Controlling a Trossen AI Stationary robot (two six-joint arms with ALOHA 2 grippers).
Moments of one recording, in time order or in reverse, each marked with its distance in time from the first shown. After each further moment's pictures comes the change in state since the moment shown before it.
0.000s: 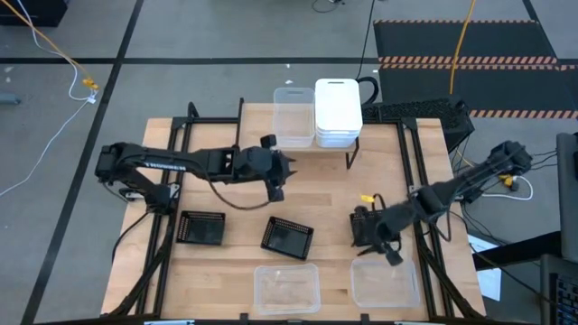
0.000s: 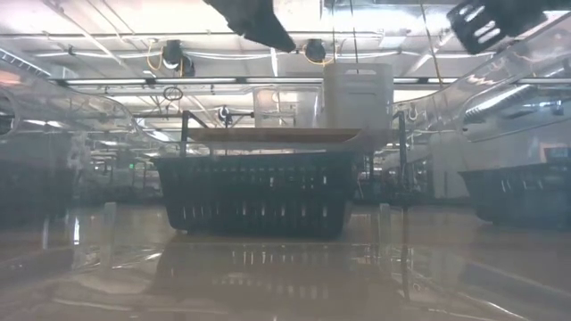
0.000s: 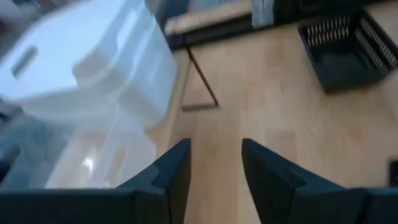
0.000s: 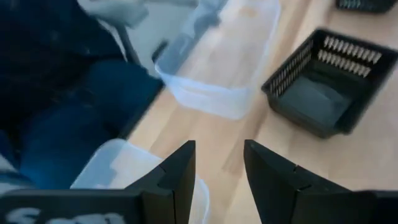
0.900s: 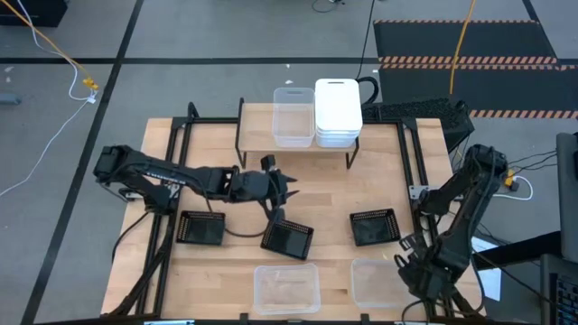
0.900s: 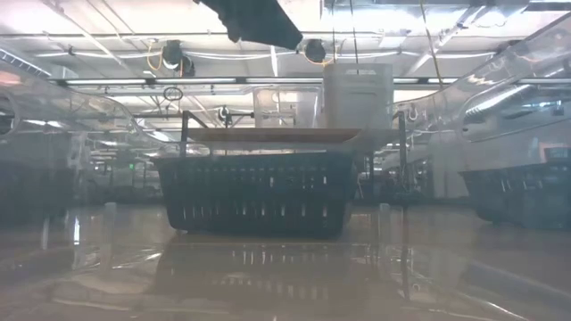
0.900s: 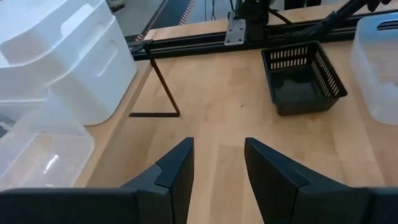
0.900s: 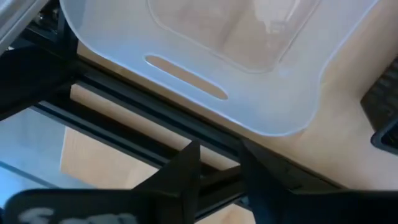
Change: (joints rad) left arm -0.139 0.001 -0.119 0.162 -0.054 -0.214; right arm 0.668 0.422 0.320 -0.846 -0.098 0.482
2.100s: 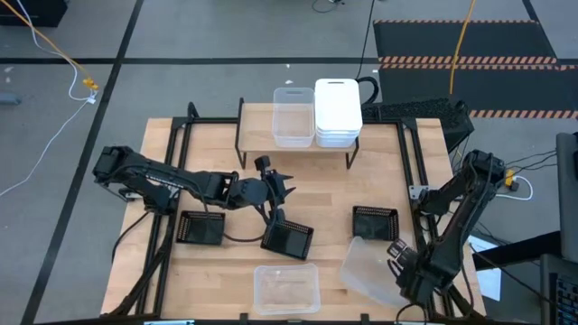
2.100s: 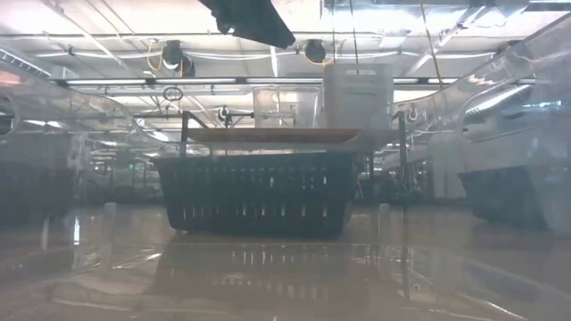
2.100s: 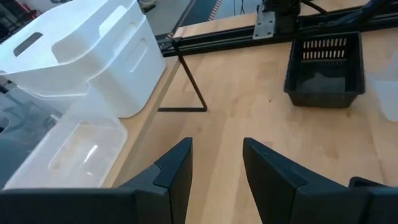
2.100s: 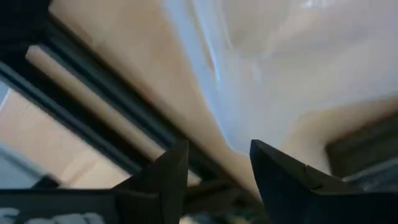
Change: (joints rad) left arm -0.048 0.000 0.000 -0.021 -0.178 0.023; right arm -0.005 0.124 -0.034 0.046 0.051 -0.356
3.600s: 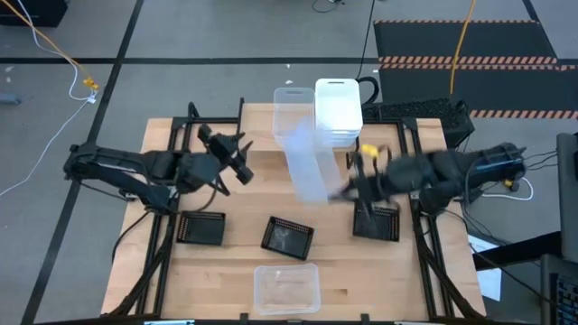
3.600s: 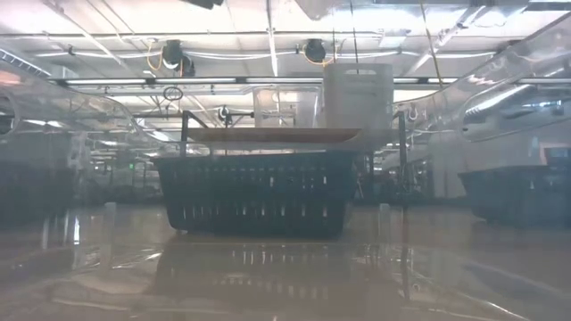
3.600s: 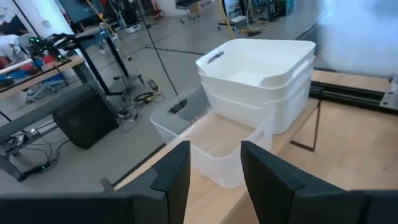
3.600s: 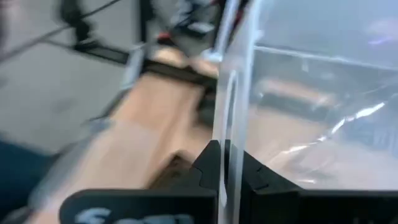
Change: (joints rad) left arm 0.033 -0.349 0.011 -0.279 -0.401 -0.200; right arm -0.872 -0.329 0.453 0.504 0.284 -0.423
